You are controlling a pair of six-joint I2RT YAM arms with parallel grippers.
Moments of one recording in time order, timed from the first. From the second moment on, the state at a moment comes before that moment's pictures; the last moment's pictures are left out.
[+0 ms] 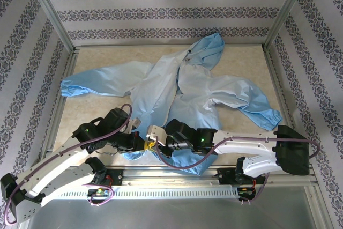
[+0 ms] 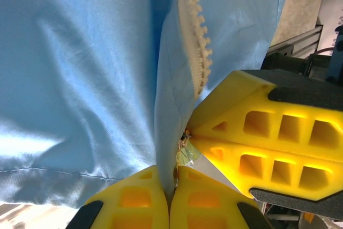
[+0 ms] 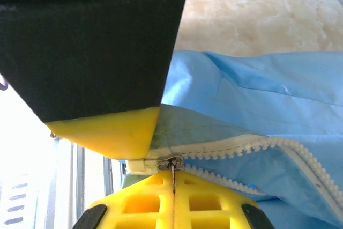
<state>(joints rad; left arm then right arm) -0.71 0.80 0.70 -0.91 0.53 -0.83 1.23 1.33 0.76 -0.04 -0.15 -0.02</state>
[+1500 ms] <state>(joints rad) -0.71 0.88 1.04 -1.17 0.26 -0.57 0.95 1.40 0.96 -0.11 -0.32 -0.11</state>
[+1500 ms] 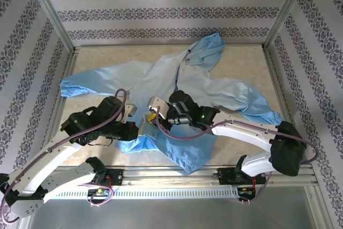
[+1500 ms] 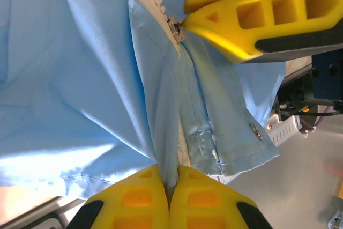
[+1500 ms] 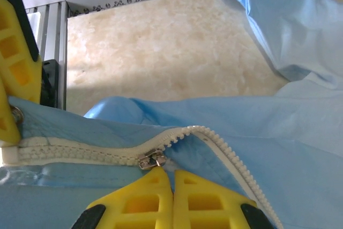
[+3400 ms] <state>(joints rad) -0.71 0.91 1.02 -1.40 0.34 -0.48 0.89 1.54 0.92 0.11 -0.56 0.30</state>
